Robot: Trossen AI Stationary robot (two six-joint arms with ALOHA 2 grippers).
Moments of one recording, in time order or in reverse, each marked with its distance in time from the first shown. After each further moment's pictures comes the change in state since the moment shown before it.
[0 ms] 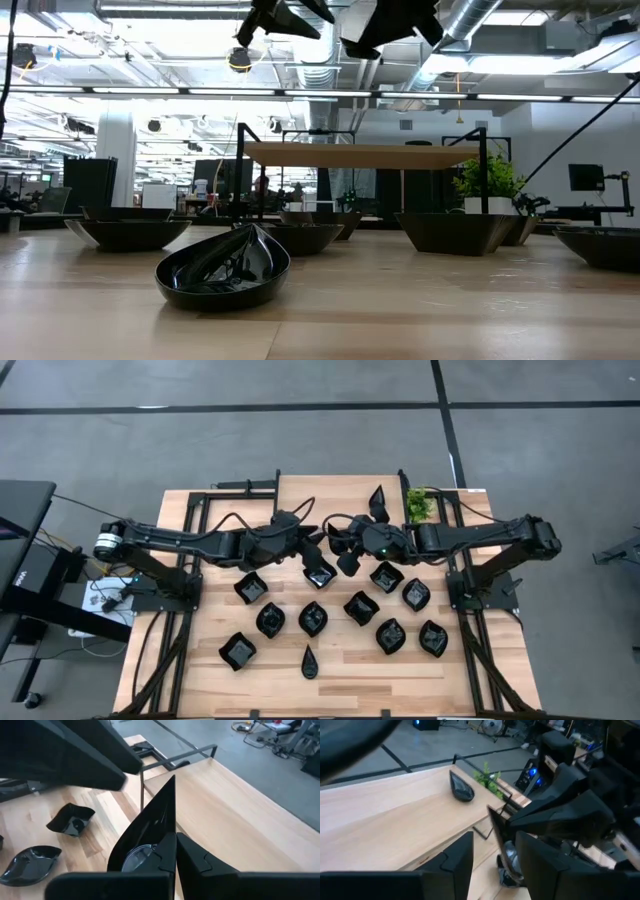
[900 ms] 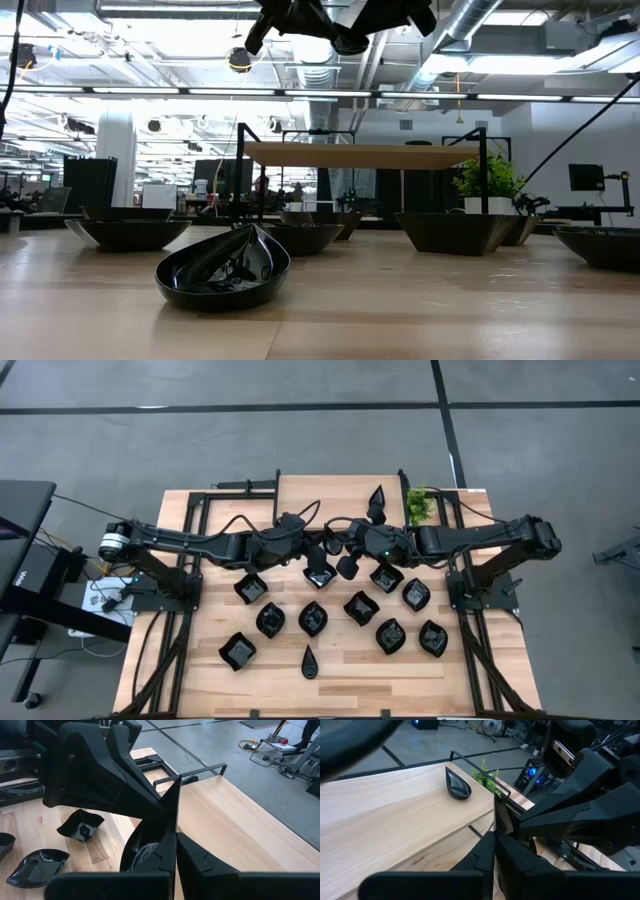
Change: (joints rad) left arm 0.000 0.056 0.000 0.065 0.003 -0.008; right arm 0.034 0.000 0.000 0.084 -0.002 -0.101
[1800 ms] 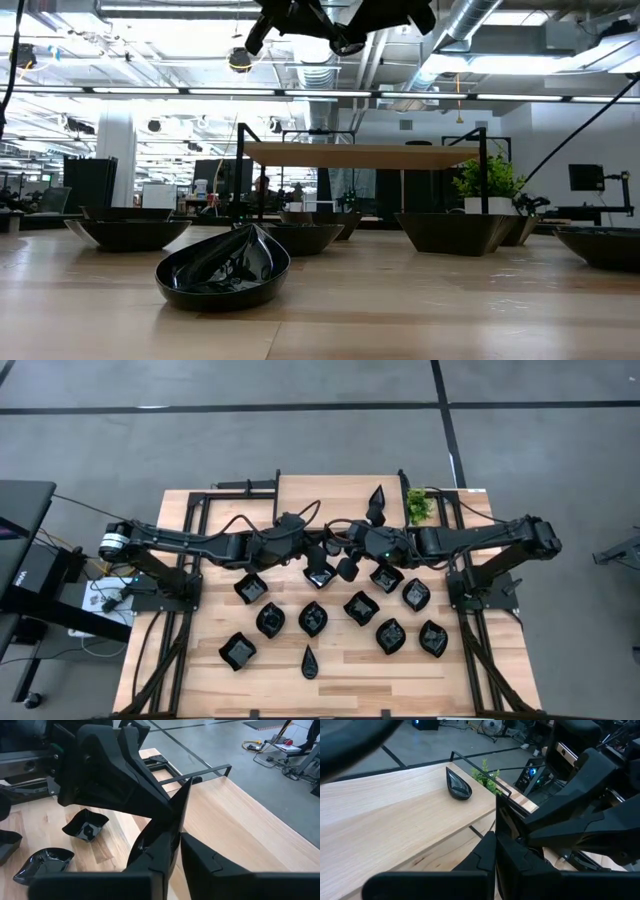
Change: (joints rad) left arm 0.001 0.000 0.000 -0.001 0.000 0.003; right arm -0.001 0.000 0.001 0.001 -0.005 -0.001
